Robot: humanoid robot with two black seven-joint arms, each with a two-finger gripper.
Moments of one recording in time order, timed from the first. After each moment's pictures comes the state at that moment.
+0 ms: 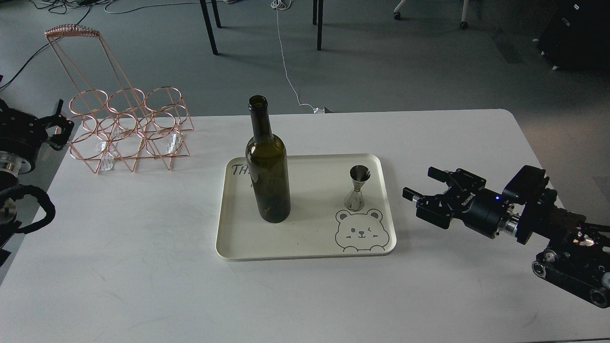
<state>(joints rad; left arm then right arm) -0.58 0.61 -0.82 -0.60 -0.39 -0.49 -0.35 0.69 -0.65 0.11 1.06 -1.69 -0.45 0.49</state>
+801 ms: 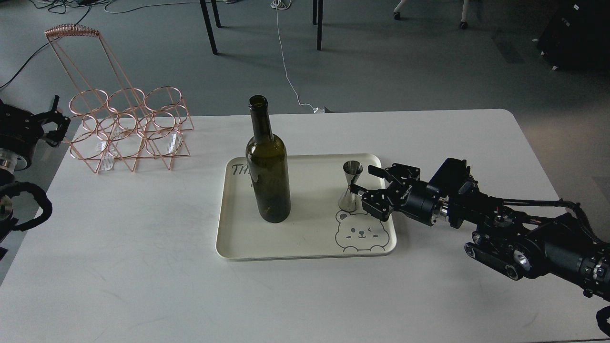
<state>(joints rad) -0.58 0.61 -0.83 -0.60 -0.39 -0.49 -0.35 0.81 -0.32 -0.02 0.73 -1.71 -0.49 0.49</state>
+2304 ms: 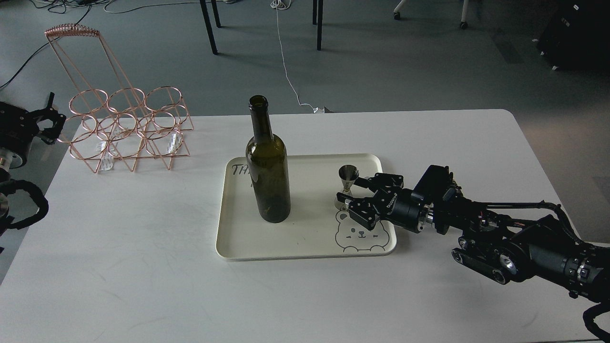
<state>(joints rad) -0.59 0.62 -0.83 -0.60 -0.39 -0.49 -0.35 0.83 -0.26 -0.06 0.72 -1.71 -0.49 0.49</state>
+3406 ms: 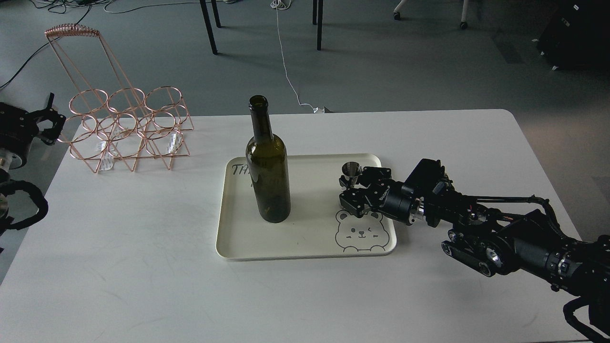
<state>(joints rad) -0.58 0.63 -0.83 -0.60 -0.39 -0.49 -0.35 0.84 -0.20 -0.05 0.63 -1.70 -0.49 0.49</state>
